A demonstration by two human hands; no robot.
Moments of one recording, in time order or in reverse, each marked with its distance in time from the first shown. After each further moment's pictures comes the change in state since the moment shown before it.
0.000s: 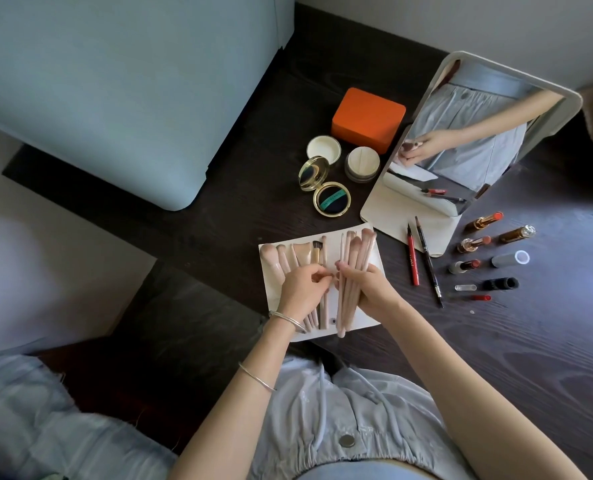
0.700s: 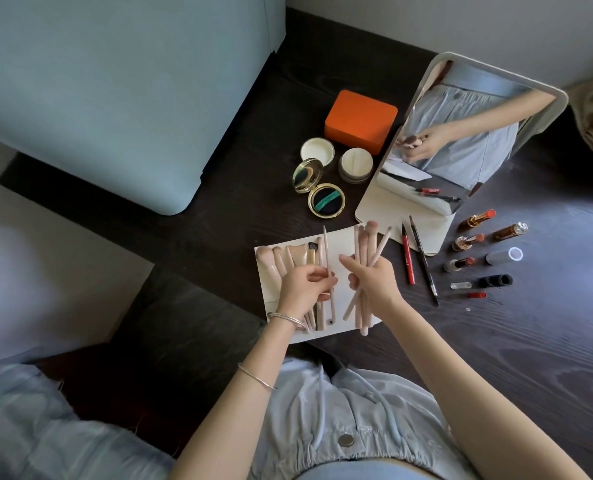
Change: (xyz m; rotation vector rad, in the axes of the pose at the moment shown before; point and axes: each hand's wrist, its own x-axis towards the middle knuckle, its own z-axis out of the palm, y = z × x) left_hand 0.001 0.003 0.006 -0.321 -0.005 -0.093; right_hand 0.006 -0.001 -0.008 -0.212 0.294 -0.212
